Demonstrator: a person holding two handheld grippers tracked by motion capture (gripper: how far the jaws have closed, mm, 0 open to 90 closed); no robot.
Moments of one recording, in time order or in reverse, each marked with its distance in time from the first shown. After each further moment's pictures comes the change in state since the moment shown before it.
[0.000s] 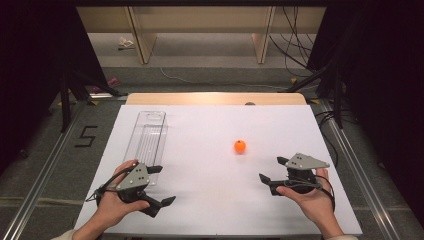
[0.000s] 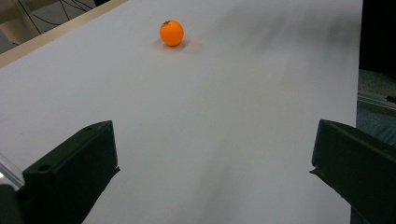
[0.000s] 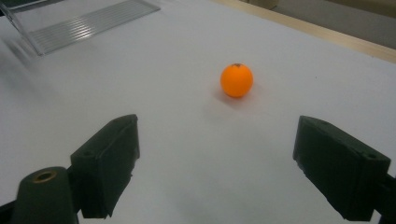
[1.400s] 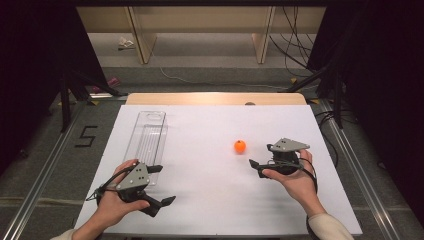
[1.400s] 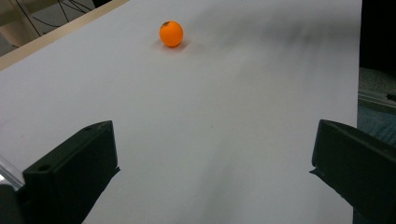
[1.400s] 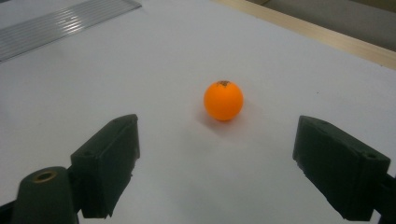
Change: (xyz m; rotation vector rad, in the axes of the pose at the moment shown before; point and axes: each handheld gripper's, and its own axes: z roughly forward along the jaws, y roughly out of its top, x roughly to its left) left arm 0.001 0.000 0.001 -0.003 -0.002 0.010; right arm -0.016 0.023 0.050 0.036 -0.019 -0.003
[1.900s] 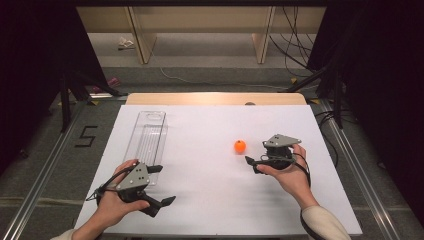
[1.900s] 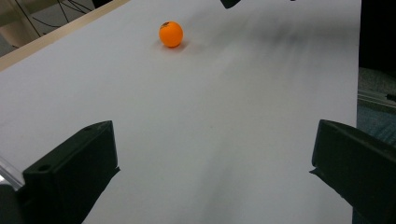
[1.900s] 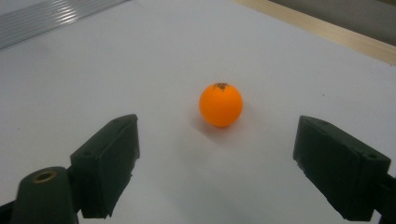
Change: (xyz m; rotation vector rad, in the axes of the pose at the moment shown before) left arm 0.000 0.000 0.000 -0.001 -0.001 0.000; right arm -0.003 0.006 0.020 0.032 -0.006 -0.006
